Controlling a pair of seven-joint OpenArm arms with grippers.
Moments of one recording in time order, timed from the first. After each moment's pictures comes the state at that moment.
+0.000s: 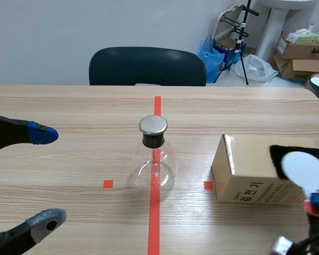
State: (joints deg) left arm 39.6 -50.7 -2.0 108.1 -10.6 -45.1 -35.4; right arm -38.5 6.7 12.2 79.8 -78.2 -39.0 20.8
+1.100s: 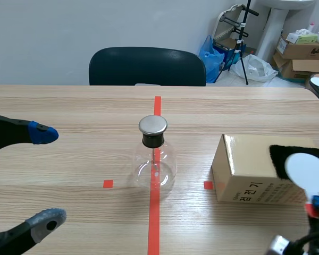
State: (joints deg) left arm 39.6 -50.7 -2.0 108.1 -10.6 -45.1 -35.4; right arm -38.5 4.9 12.4 79.9 -79.8 -39.0 19.4
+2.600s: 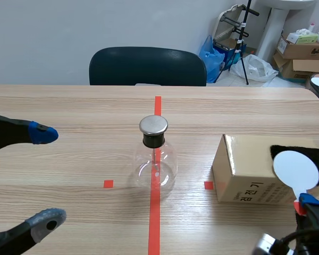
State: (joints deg) left arm 39.6 -50.7 -2.0 108.1 -10.6 -45.1 -35.4; right arm -38.4 3.1 11.3 80.3 -81.0 -39.0 8.0
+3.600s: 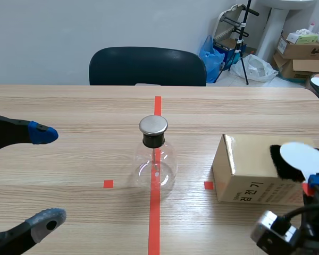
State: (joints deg) left arm 39.6 -50.7 -2.0 108.1 -10.6 -45.1 -35.4; right arm -38.4 3.8 8.3 88.3 -83.6 -38.5 4.7
